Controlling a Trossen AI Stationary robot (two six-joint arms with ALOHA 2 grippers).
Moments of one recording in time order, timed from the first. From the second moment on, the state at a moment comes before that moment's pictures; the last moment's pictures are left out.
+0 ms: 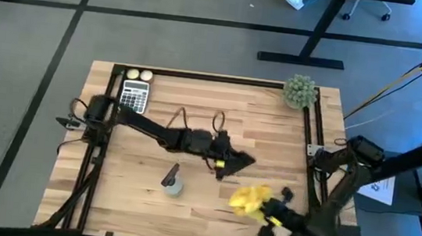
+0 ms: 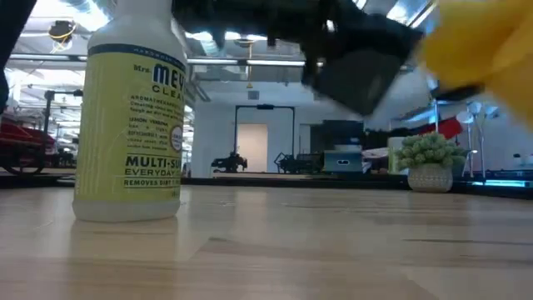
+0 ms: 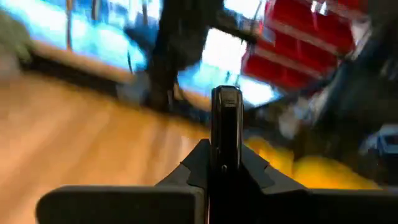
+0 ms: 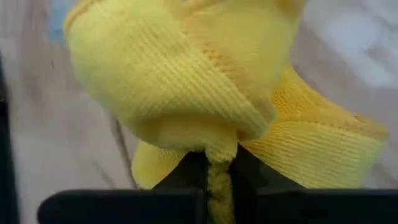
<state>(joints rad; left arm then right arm) -0.10 1.86 1.23 0.52 -0.07 -0.30 0.95 1.71 1.08 -0.78 0.76 1.35</state>
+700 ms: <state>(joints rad) -0.25 1.30 1.23 -0.20 -0.42 -0.21 0.29 1.86 0.82 0.29 0.11 0.47</state>
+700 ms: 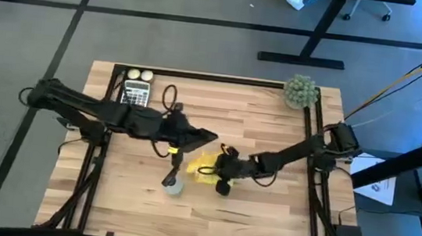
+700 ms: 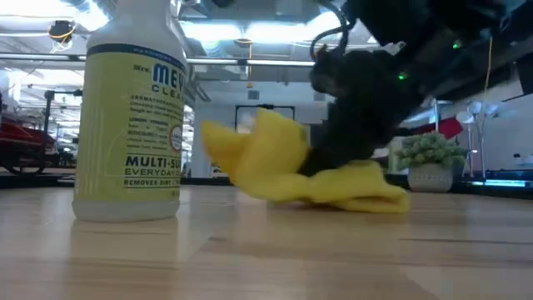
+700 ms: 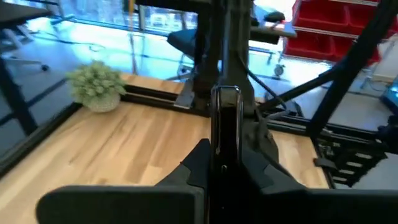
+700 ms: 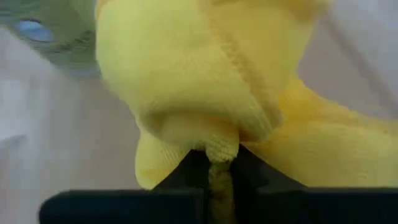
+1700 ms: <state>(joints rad) -0.33 1.26 1.23 -0.28 -0.52 -0.29 0.18 2.15 1.08 0.34 -0.06 0.20</state>
